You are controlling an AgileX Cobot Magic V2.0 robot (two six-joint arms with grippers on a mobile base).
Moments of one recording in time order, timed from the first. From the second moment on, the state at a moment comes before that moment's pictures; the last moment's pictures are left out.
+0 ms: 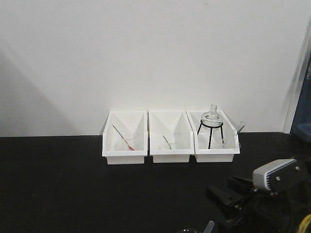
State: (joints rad) left arm -0.07 -0.01 0.03 -0.02 0.01 0.05; right arm 0.27 1.23 -0.57 -0.69 -0.44 0.64
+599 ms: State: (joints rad) left arm -0.07 -0.01 0.03 -0.02 0.01 0.05; right arm 0.27 0.71 -0.57 -0.65 0.33 0.63
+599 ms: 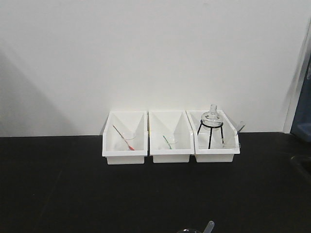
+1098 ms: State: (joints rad) left arm -0.07 -0.01 0.03 -0.02 0.01 0.05; right arm 0.27 0.69 -0.57 -0.64 0.43 0.63
